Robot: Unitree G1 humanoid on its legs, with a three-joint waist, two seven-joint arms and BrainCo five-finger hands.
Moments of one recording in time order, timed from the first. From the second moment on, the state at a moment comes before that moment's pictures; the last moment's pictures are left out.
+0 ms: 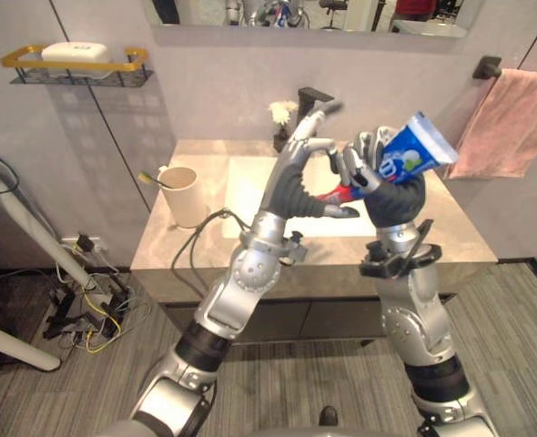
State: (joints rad) left arm -0.42 0.08 -0.37 -0.16 0.37 -0.19 0.24; right arm -0.27 -0.17 0.21 -0.36 0.56 -0.25 0.07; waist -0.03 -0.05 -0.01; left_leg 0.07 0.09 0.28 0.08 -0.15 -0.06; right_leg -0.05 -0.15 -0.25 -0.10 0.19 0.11
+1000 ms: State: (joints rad) left arm 0.13 0.13 0.07 -0.63 0.39 -0.25 0.27; right arm -0.27 -0.17 0.05 -0.36 0.55 -0.26 0.06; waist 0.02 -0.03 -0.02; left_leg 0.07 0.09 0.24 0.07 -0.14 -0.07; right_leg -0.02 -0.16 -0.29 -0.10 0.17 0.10
